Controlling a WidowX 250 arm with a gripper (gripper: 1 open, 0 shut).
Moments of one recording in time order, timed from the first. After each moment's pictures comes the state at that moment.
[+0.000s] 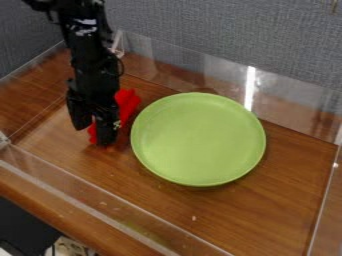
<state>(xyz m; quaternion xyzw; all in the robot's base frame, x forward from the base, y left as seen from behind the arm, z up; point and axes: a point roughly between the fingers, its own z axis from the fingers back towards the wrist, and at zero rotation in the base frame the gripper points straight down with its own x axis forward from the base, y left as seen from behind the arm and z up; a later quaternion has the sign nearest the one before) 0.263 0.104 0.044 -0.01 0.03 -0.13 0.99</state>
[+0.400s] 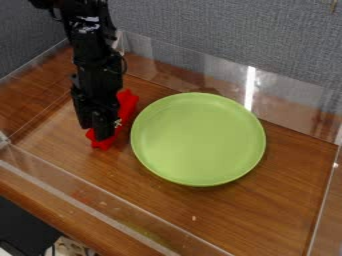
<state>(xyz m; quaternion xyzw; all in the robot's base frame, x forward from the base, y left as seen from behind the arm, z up) 0.265 0.107 0.046 0.00 0.02 -0.16 0.99</state>
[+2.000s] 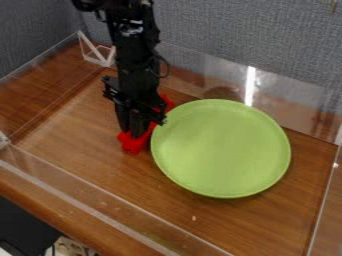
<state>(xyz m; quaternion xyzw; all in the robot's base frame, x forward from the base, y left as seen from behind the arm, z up) 0.287 0.059 0.044 0.00 0.00 -0.06 1.00</state>
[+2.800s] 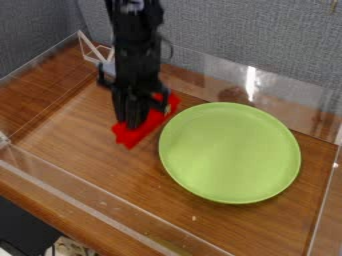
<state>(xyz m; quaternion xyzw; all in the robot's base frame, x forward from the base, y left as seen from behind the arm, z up) 0.269 0.041 0.104 0.01 -0.01 -0.06 1.00</state>
